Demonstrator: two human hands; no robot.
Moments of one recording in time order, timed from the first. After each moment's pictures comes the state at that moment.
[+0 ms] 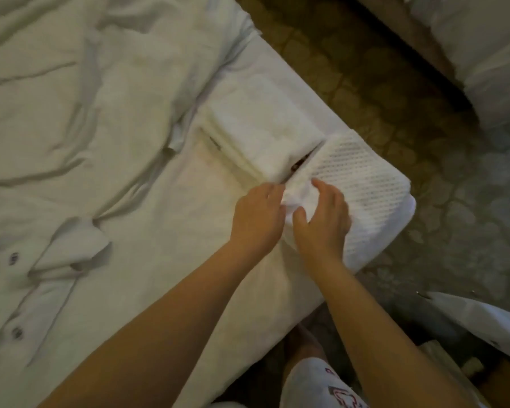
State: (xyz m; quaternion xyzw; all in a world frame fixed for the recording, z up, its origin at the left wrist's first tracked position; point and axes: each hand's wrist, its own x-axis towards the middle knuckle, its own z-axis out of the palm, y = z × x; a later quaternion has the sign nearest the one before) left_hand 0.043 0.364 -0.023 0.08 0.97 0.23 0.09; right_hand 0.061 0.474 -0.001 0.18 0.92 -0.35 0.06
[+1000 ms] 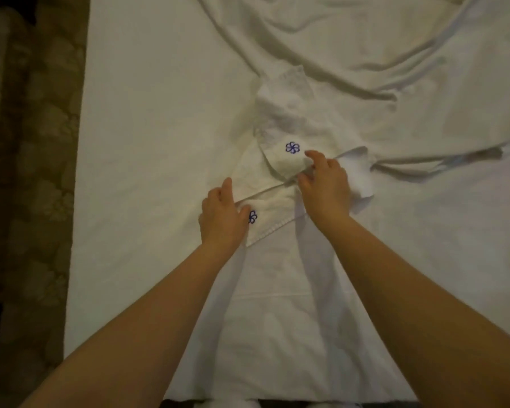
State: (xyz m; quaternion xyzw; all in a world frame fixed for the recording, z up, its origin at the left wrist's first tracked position) left_hand 0.306 -0.082 -0.085 -0.47 0.83 0.29 0.09; right_hand 0.155 0.019 -0.072 -0.18 0.92 -0.27 0.22
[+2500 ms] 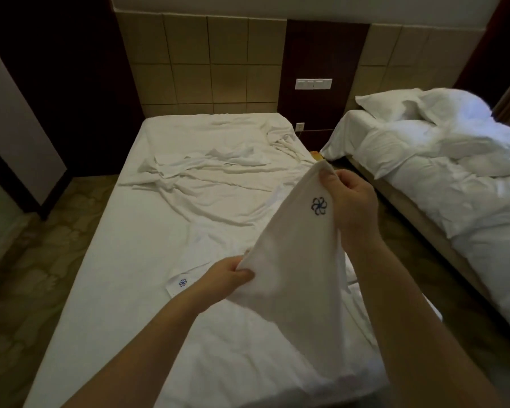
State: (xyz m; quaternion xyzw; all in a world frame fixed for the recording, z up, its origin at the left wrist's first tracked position) left_hand 0.367 0.164 0.244 -0.20 0.78 0.59 0.06; right_hand 0.244 0.324 0.354 -0.15 0.75 -0.64 -0.03
